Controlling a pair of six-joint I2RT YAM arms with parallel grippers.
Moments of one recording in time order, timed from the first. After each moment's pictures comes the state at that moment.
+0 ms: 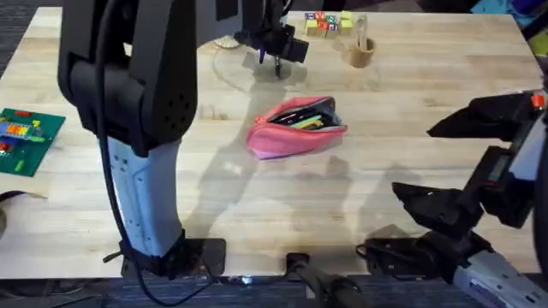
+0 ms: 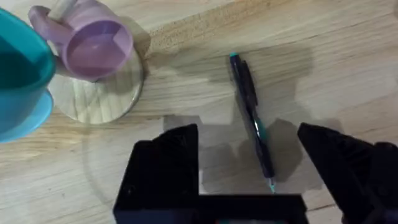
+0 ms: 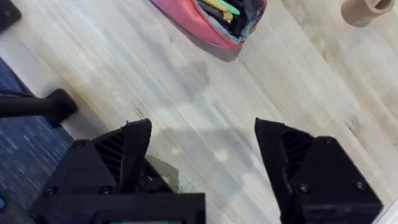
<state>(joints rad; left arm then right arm) -0.41 2.16 1.66 -0.49 -0.10 -0.09 0.37 0.69 1.12 -1.38 -0.18 -0.47</state>
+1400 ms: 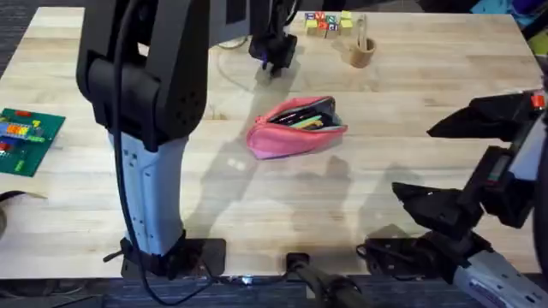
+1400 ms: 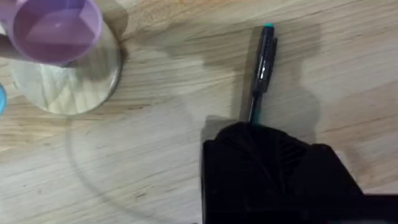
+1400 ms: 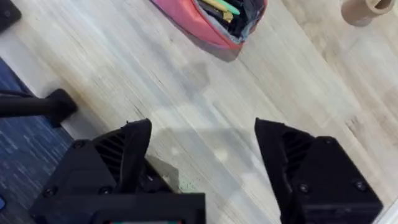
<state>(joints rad) -0.42 2.21 1.69 -0.55 -0.08 -0.11 0.37 0.69 1.12 -1.38 -0.18 -0.47</state>
